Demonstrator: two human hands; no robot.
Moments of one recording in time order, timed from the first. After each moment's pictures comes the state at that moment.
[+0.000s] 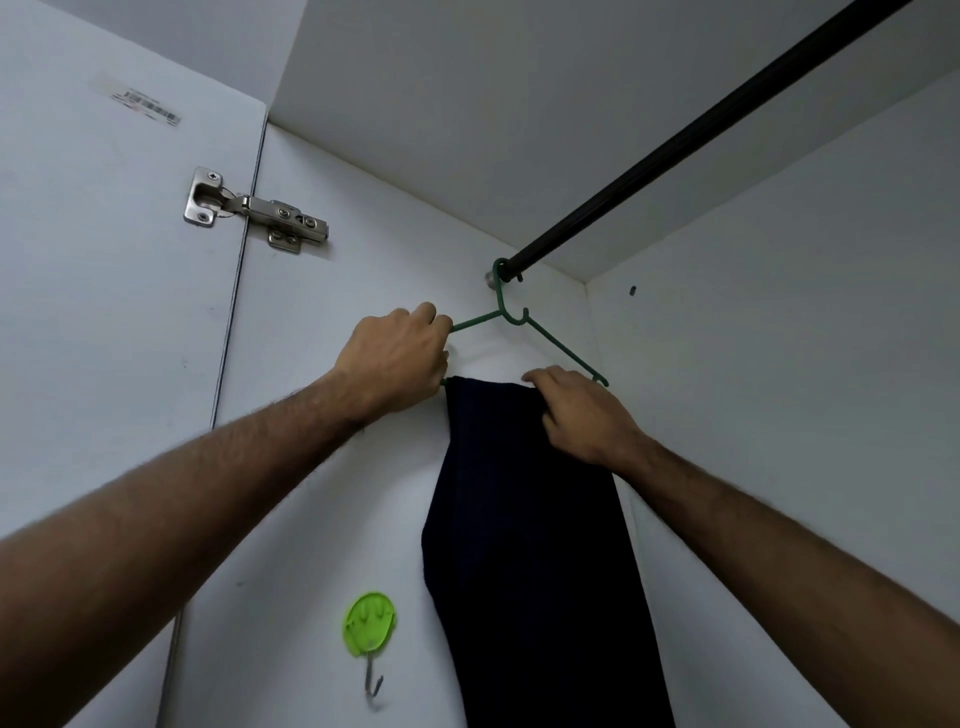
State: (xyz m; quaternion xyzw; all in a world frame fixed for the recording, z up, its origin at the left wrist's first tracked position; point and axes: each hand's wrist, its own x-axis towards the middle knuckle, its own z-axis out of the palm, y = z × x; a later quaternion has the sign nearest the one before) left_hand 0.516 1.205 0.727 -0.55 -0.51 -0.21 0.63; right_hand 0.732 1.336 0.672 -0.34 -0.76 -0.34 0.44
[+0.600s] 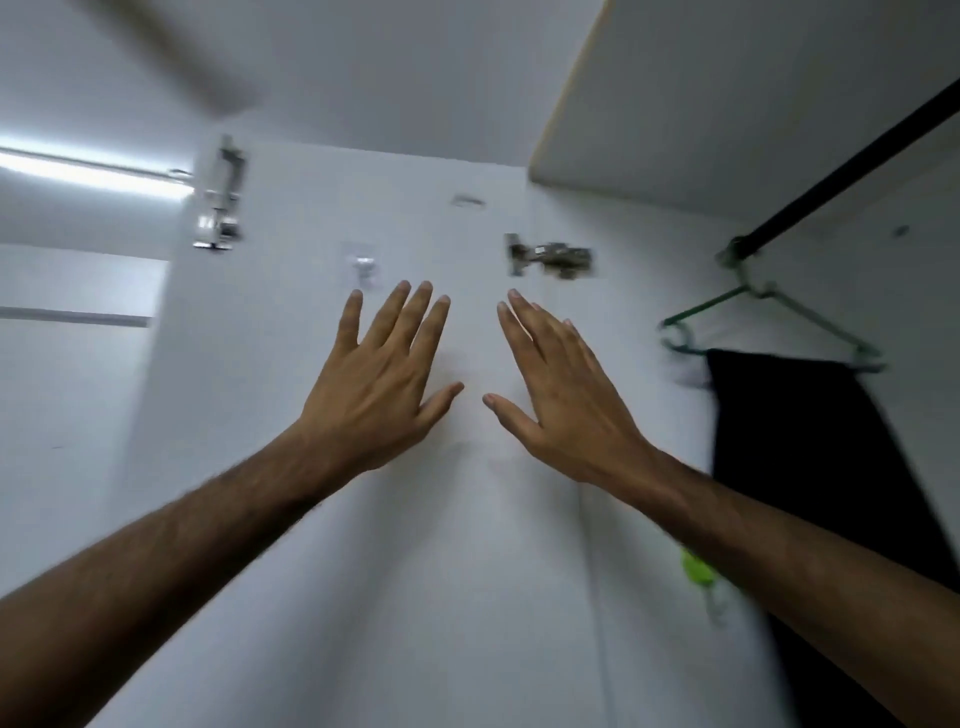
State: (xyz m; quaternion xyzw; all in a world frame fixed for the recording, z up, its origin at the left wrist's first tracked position) left_hand 0.334 0.934 0.660 -0.42 -0.59 -0.10 0.68; right_hand 0.494 1.099 0.638 -0.05 -0.75 -0.29 0.60
